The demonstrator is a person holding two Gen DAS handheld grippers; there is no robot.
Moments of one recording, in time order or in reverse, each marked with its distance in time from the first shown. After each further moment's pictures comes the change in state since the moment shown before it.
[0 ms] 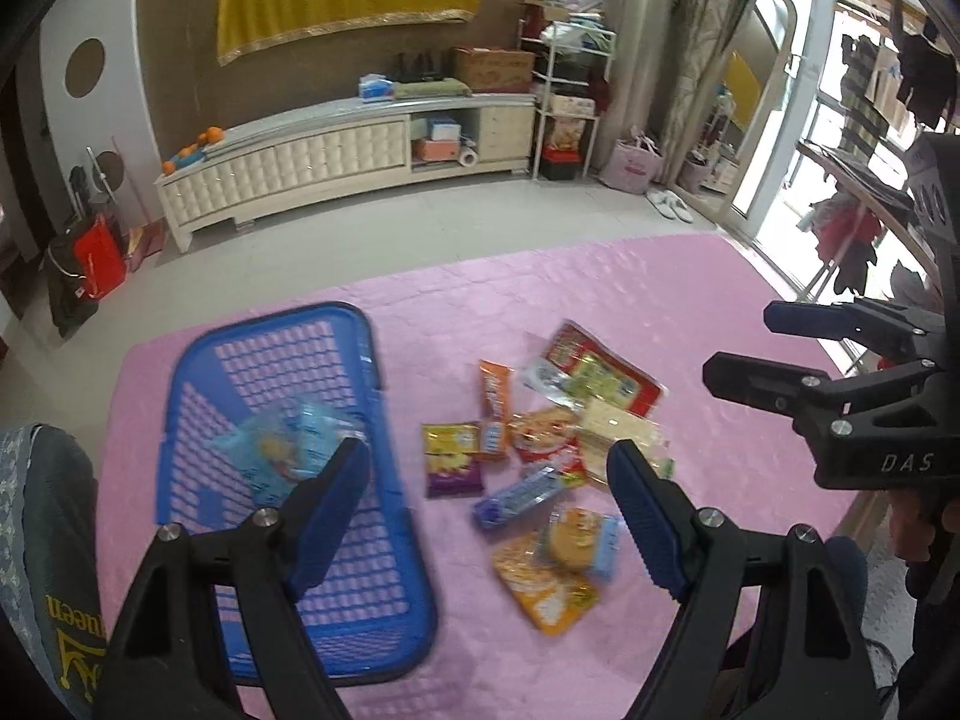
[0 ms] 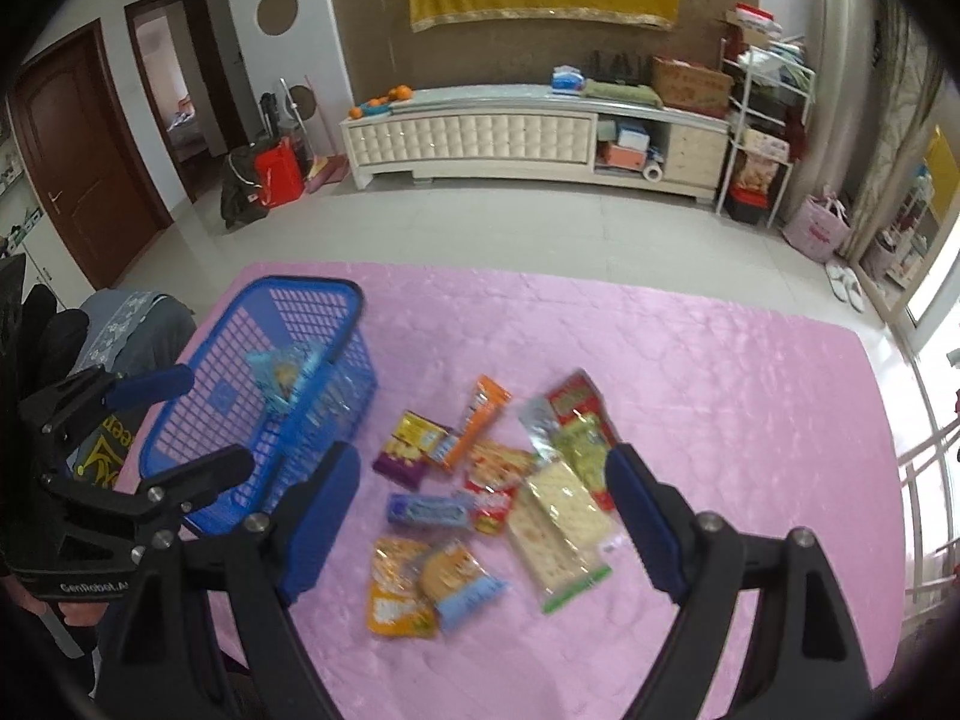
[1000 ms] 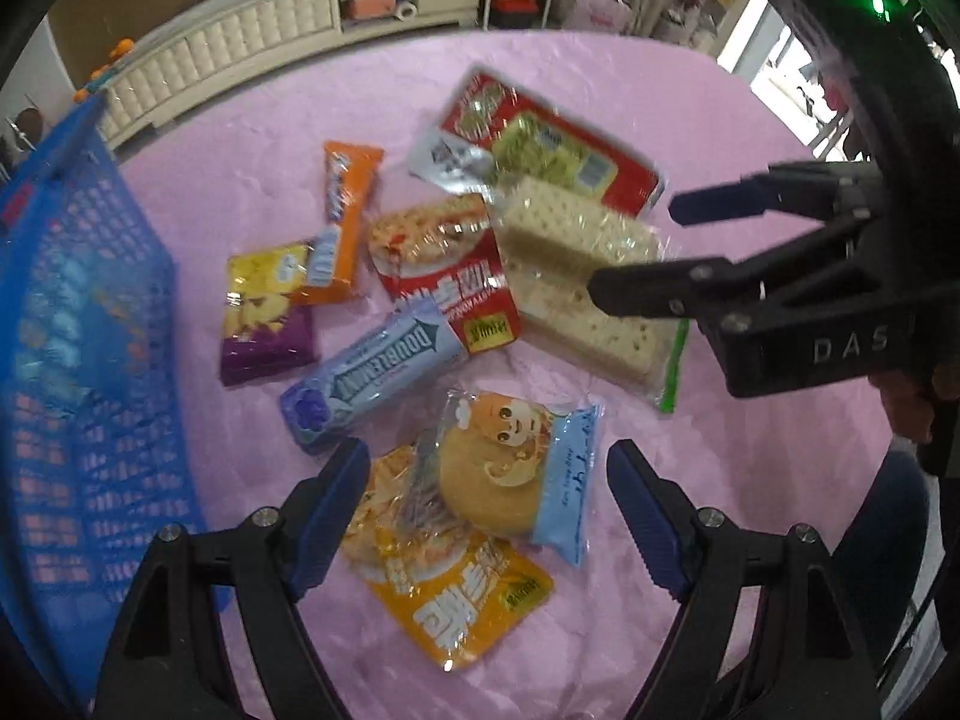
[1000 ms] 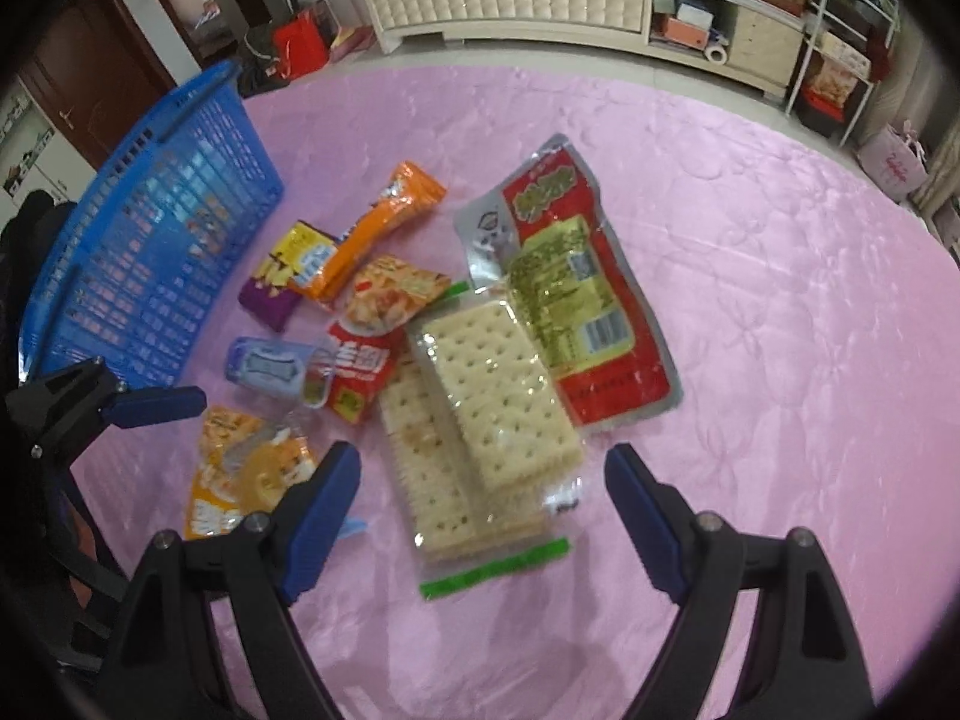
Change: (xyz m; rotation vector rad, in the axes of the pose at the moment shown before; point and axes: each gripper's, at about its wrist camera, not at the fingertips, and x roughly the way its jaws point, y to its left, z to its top) left arm 0.170 -0.067 -0.076 0.067 0.345 -0.075; right arm 0.161 -0.072 -0.067 -0.102 0.298 0.126
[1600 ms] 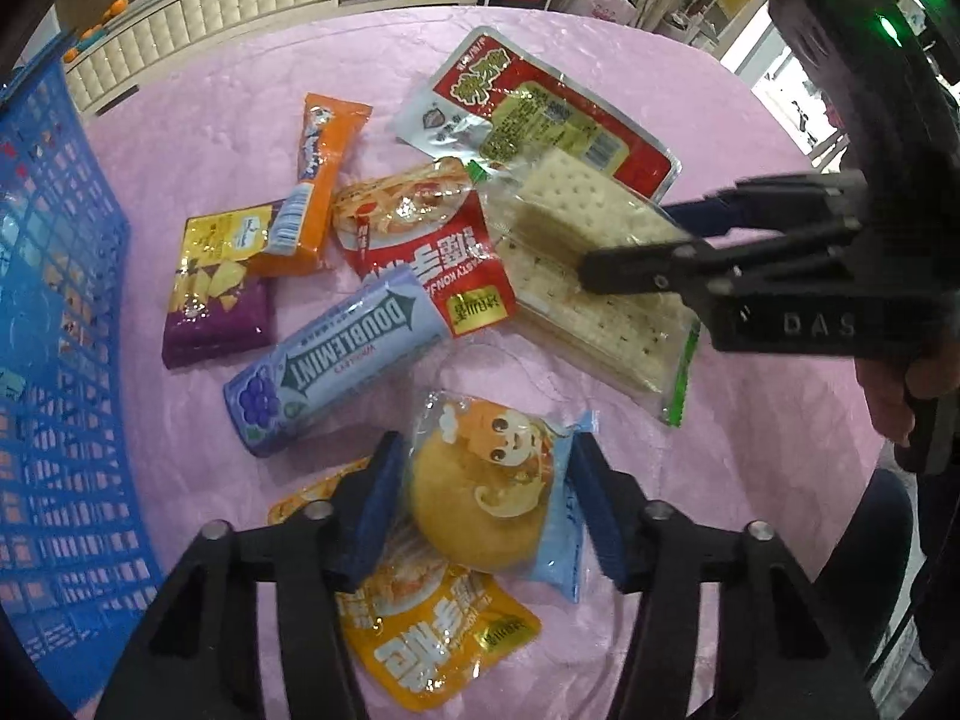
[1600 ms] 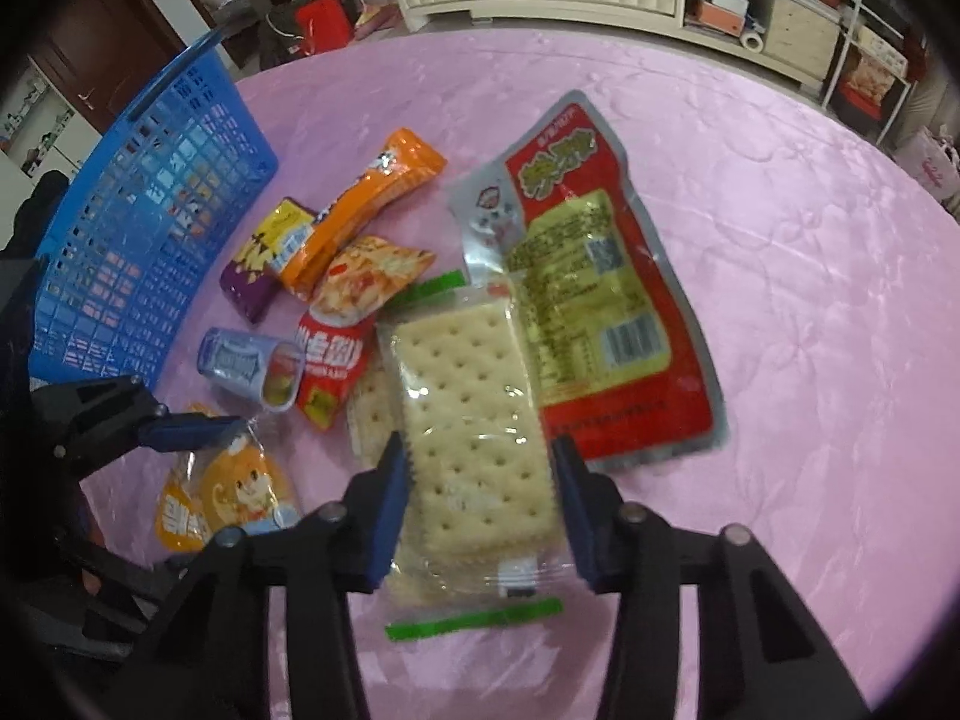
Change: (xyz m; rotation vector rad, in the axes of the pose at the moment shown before) left arm 0.017 0.004 -0.008 -0.067 0.012 -0.076; right arm 0.021 -0.015 -0.003 -0.029 0.032 0.045
